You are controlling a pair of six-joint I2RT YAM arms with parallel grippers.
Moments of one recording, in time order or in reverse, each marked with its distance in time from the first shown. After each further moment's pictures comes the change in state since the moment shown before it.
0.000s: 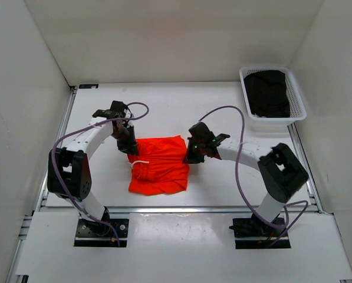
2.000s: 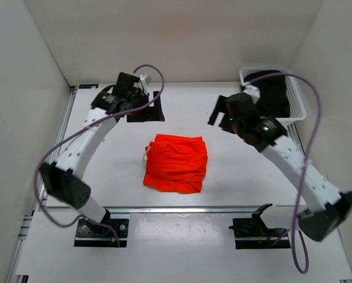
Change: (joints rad) left arm -0.215 0.011 0.436 0.022 -0.082 0.011; right arm -0.088 -0.407 0.362 -0.489 0.502 -0.088
